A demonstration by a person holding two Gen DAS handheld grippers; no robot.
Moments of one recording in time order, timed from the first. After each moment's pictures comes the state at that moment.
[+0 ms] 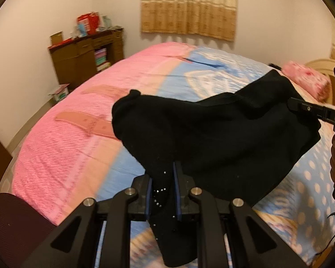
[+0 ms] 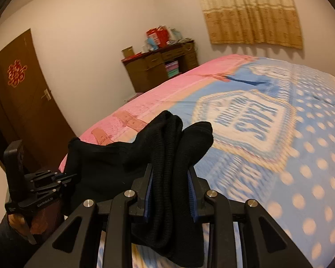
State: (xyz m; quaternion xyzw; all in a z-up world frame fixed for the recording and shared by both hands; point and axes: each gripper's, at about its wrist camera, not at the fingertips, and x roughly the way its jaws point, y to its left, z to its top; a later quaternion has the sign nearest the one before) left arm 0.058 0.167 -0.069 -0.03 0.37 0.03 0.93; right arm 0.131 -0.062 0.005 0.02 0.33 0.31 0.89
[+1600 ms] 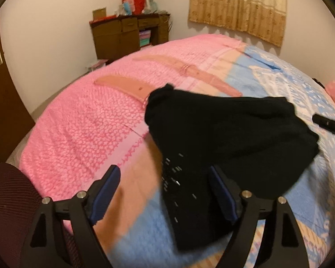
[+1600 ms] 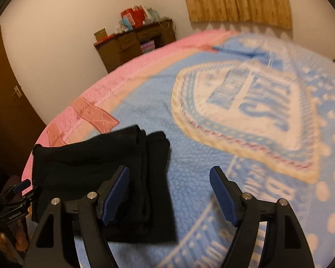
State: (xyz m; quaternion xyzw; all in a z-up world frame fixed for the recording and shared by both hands) left arm 0.075 0.234 -0.129 -0.07 0.39 0.15 0.91; right arm 0.225 -0.011 -0.072 0.01 0.38 0.23 0.89
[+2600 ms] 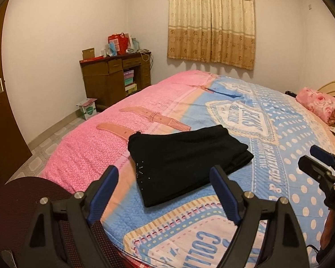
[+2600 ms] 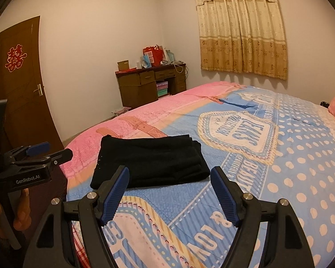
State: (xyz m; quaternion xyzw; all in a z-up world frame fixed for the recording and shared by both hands) left arm -0.034 0.162 -0.029 -0.04 0.28 0.11 0.95; right arm -0.005 -0.026 0.011 -0.03 0.24 0.24 0.94
